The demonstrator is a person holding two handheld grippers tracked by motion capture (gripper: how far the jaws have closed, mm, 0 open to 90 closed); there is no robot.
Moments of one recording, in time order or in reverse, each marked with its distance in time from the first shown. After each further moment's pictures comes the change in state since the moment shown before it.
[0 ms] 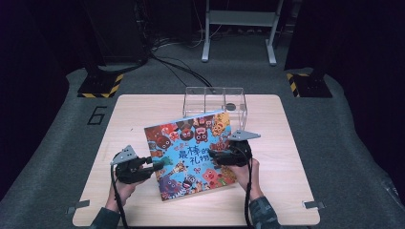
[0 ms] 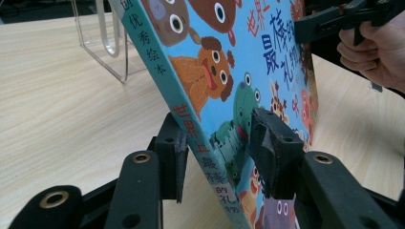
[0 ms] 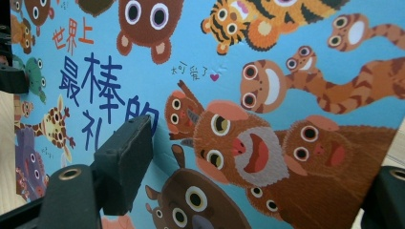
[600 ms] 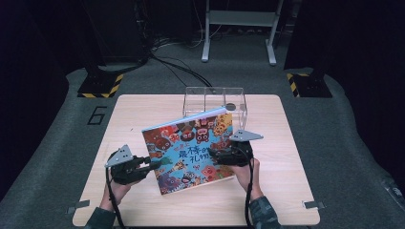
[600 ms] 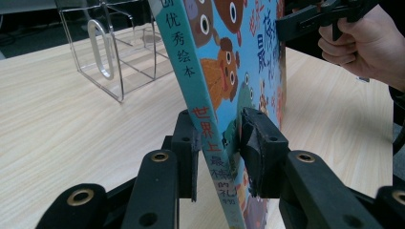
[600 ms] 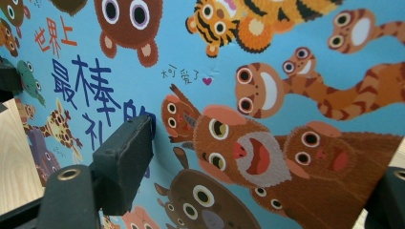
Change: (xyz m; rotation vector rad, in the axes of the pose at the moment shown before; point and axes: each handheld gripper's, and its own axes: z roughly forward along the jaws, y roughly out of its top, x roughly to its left) left arm -0.005 0.011 -0.014 -0.013 -0.036 0.092; right arm 0.003 0.003 -0.007 -0.061 0.008 -0.019
